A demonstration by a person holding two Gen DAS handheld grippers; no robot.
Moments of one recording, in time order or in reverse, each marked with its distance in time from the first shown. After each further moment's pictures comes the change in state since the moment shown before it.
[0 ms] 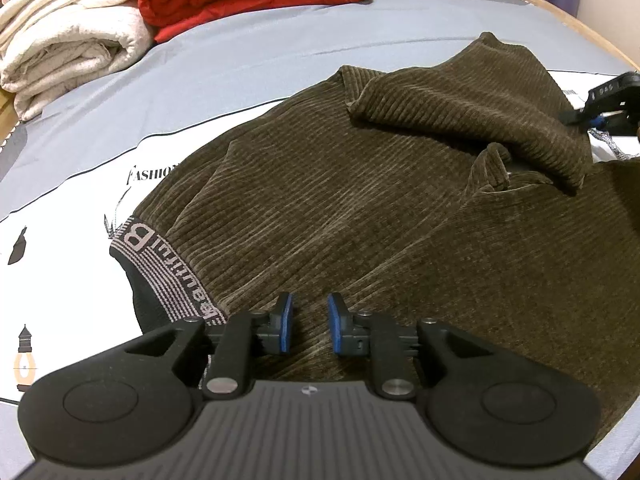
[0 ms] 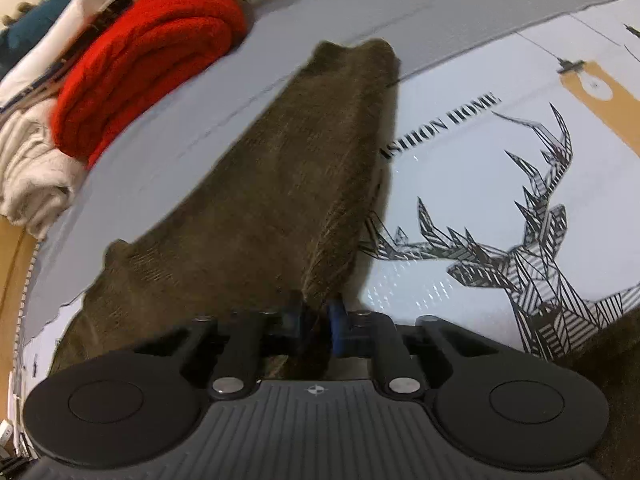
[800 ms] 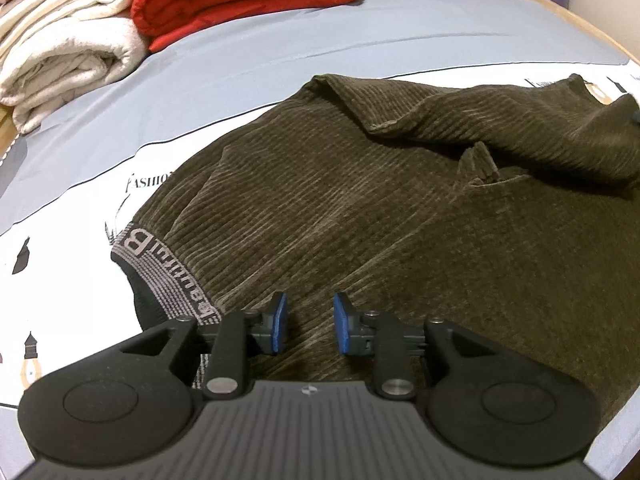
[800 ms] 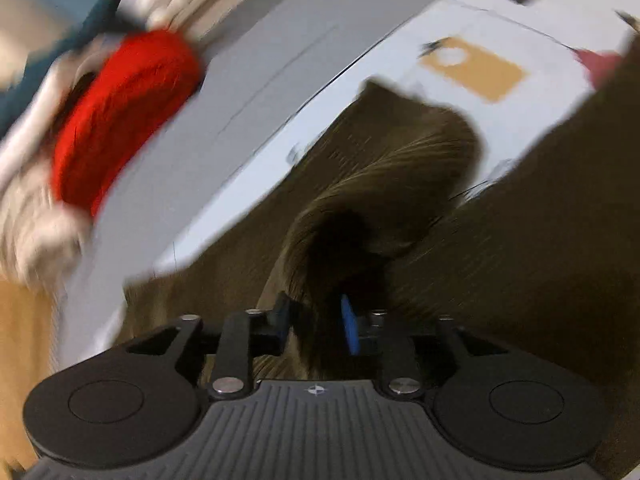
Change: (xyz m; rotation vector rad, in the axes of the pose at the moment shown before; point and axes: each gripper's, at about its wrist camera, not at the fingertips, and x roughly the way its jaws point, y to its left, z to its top) left arm -0.007 -0.006 -0.004 0.028 -0.008 0.012; right arm -0.128 -0.063 -0.029 0.277 -0.040 0.002
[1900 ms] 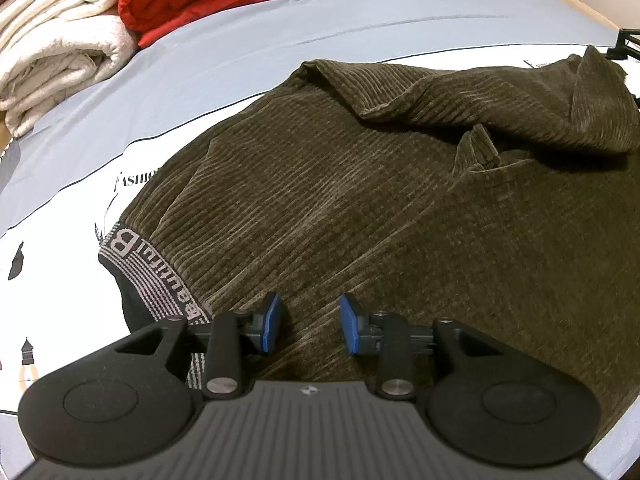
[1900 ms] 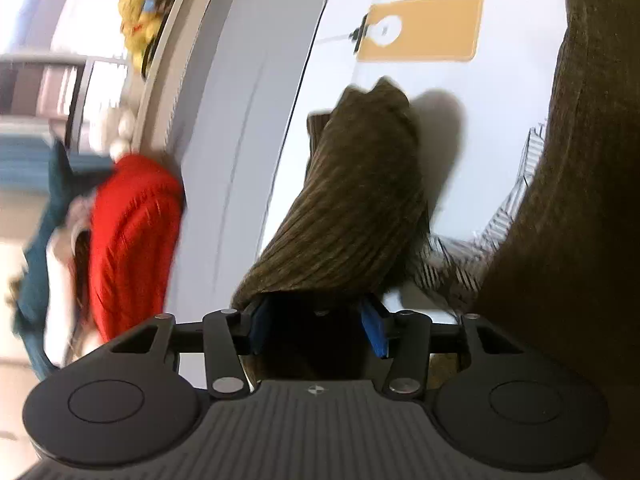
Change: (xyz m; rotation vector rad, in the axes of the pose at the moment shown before) left arm 0.013 -0.010 0.001 0.037 0.030 0.000; right arm 0.059 -0.036 0.039 0.492 -0.080 0.180
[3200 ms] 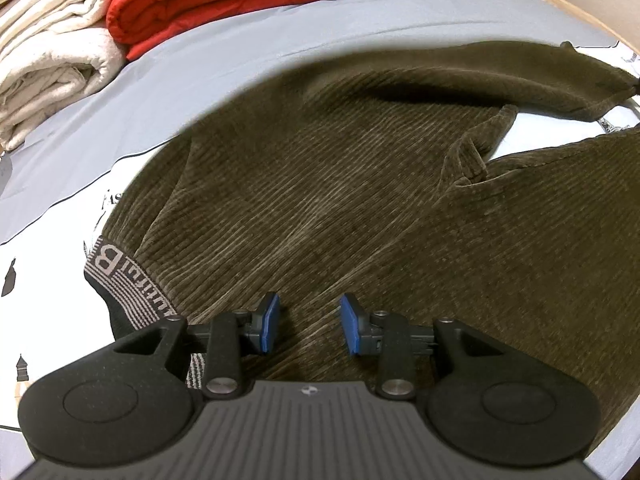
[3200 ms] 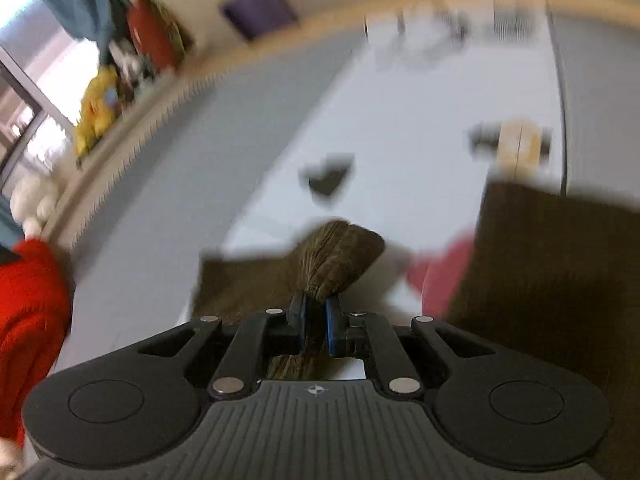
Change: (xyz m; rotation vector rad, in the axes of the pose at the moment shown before) left arm 0.002 -0.006 0.008 0.019 -0.026 -0.020; right arm -0.042 -0.006 0.136 -0.265 -0.405 -0.334
